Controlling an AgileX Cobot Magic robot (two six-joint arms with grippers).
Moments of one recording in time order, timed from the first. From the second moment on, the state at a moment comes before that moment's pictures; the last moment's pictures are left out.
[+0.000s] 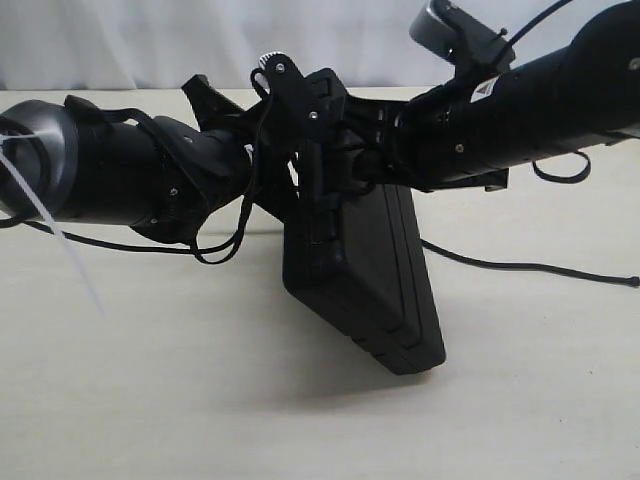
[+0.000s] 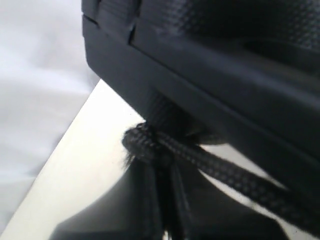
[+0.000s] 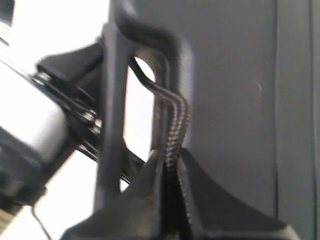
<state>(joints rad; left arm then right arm) -0.62 1.86 -1.04 1.74 0.47 -1.31 0.48 1.49 -1.01 0.44 0.46 0.23</state>
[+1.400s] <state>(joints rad) -0.29 1.80 -0.98 1.44 -0.45 -1.01 0.48 1.45 -1.01 0.28 0.24 0.22</state>
